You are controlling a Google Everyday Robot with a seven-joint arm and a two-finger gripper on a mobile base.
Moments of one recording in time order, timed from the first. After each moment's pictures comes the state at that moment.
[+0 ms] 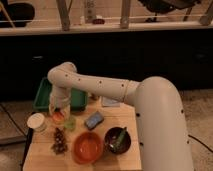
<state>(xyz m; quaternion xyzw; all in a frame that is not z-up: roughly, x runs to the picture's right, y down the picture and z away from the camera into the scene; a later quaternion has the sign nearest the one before) -0.239 0.133 0.742 -0.25 -0.38 -0.50 0.74</state>
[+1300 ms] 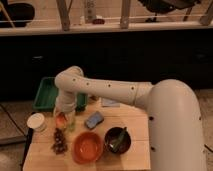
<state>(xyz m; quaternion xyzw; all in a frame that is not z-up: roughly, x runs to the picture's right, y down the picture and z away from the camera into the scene) -0.211 0.154 0.729 -0.27 -0.37 -0.46 0.76</state>
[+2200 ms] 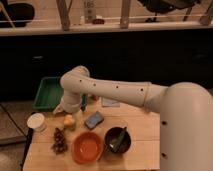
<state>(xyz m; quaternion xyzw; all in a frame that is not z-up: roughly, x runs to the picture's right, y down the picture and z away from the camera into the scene) -0.185 0.147 0.718 -0.26 -0.35 -0.45 0.78</state>
